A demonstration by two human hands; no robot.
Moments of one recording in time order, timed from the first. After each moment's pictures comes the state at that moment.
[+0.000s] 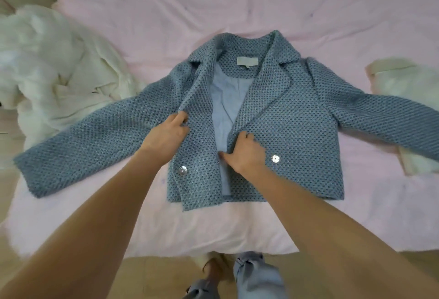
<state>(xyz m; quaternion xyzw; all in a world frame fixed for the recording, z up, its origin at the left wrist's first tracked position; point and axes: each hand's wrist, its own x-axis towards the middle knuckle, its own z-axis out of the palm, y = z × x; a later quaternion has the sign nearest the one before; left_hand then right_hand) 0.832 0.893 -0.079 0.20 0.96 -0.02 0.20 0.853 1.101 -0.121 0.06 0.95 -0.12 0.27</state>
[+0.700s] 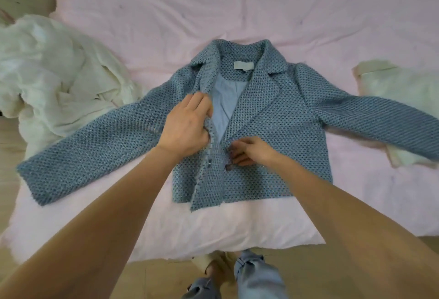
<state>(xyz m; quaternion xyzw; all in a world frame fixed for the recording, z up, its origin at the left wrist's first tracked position) 0.829 0.918 -0.031 0.21 0.96 0.20 -0.02 0.848 1.120 -0.096 0.18 0.72 -0.52 0.42</state>
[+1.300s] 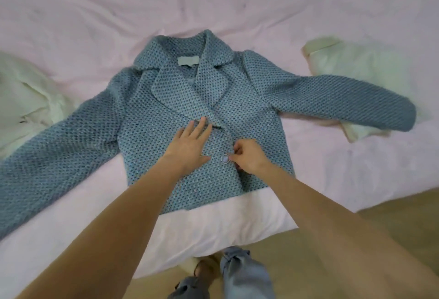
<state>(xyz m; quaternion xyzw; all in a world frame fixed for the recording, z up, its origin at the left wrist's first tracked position) 0.828 1.031 -0.104 0.27 0.90 0.00 0.34 0.871 1.209 -0.106 0.20 0.85 -0.37 0.32</state>
